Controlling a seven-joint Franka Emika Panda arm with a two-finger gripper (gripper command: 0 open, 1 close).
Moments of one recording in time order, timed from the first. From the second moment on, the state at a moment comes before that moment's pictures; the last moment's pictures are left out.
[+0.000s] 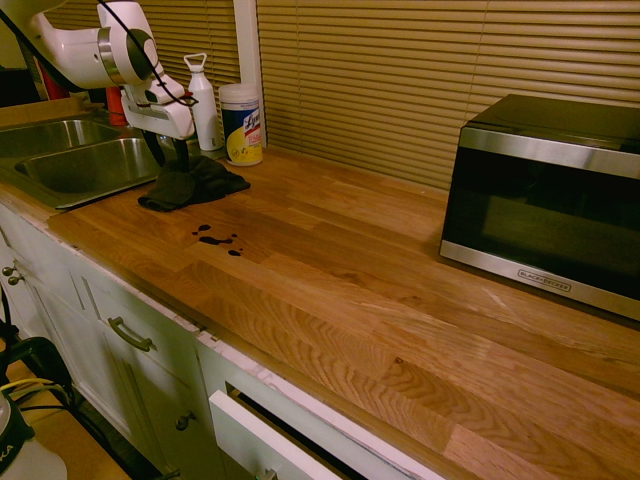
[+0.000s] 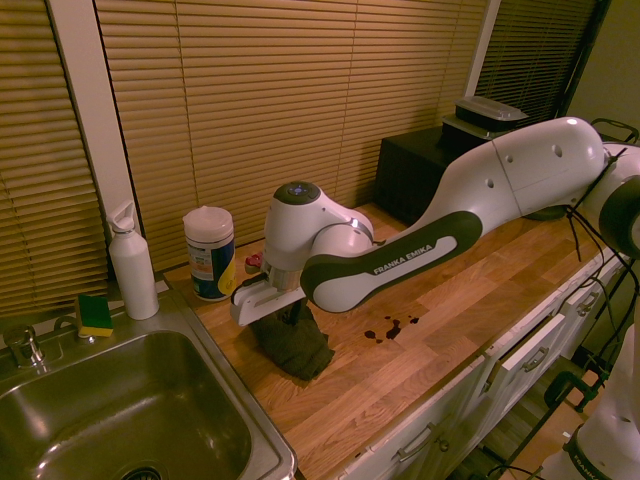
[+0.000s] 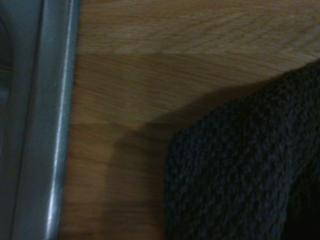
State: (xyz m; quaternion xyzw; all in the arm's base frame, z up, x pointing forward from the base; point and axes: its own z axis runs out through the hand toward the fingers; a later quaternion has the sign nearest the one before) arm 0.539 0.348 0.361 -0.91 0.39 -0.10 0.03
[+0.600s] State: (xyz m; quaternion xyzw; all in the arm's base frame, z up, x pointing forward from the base) arm 0.557 0.348 0.342 -0.91 0.41 -0.10 0.00
